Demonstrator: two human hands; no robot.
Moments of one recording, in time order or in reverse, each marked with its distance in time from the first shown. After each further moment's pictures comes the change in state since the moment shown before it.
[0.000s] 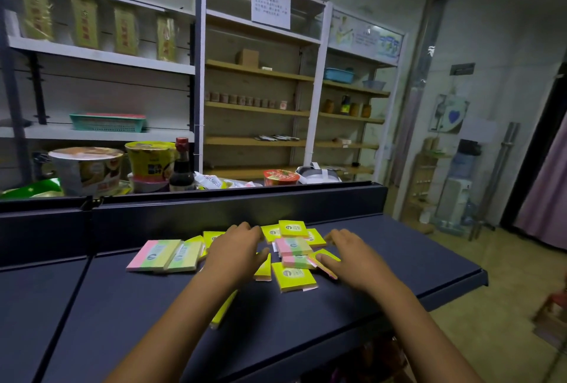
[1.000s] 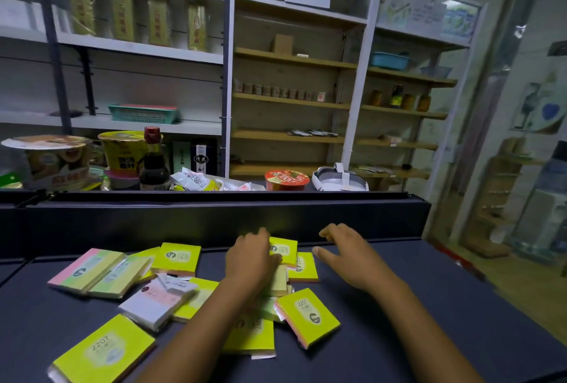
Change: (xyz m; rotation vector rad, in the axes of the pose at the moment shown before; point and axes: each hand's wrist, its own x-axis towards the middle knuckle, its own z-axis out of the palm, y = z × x) left_hand 0.140 0.062 0.120 -0.083 0.007 -0.405; right_hand 0.163 0.118 0.045 0.203 -0.043 -0.207
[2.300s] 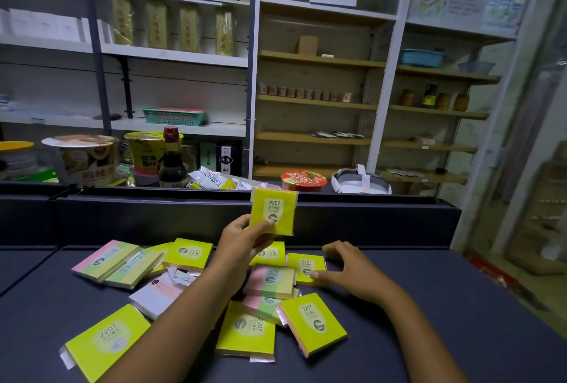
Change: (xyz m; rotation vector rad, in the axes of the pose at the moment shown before) left_hand 0.001 -0.012 -0.022 -1.527 0.020 -0.292; right_hand 0.015 0.027 0.032 0.308 -0.226 -0.018
